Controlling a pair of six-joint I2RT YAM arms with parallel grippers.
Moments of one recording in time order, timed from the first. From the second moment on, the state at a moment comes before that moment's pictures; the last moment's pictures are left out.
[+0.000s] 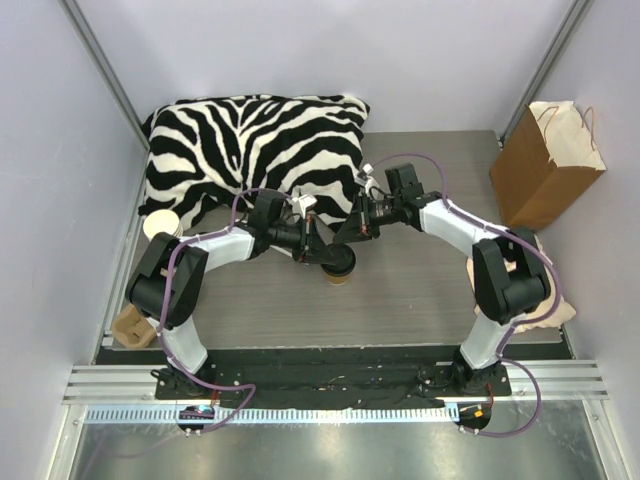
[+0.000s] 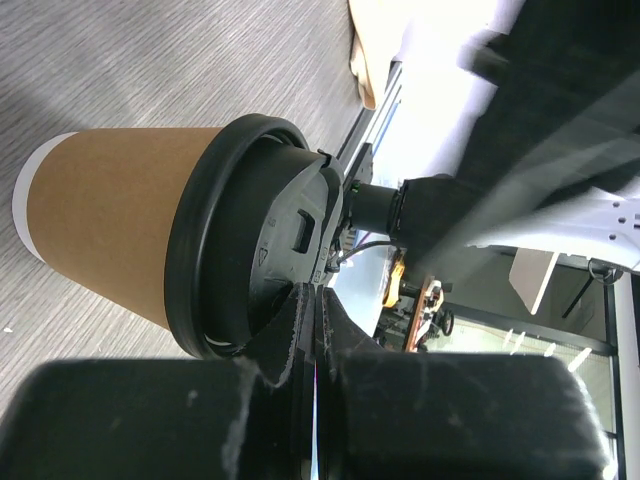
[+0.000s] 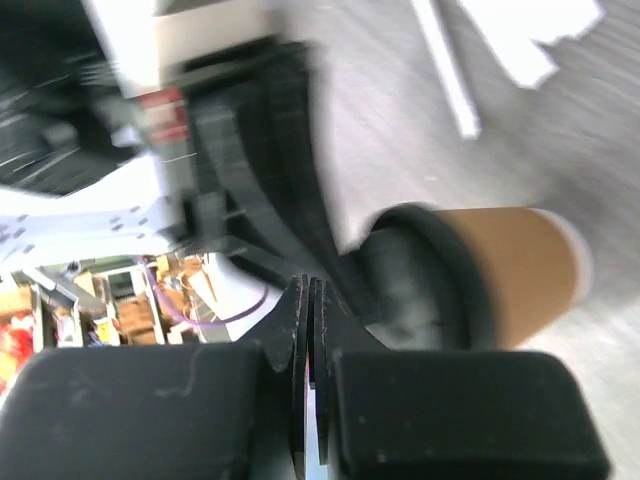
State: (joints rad) left arm -0.48 1.77 0.96 0.11 0.97 -0.81; right arm 0.38 1.72 1.18 -0.26 -0.96 0.55
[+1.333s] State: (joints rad) left arm -0.47 1.81 0.93 0.23 1.04 -0.89; right arm 0.36 1.79 1.08 -0.29 -1.03 0.52
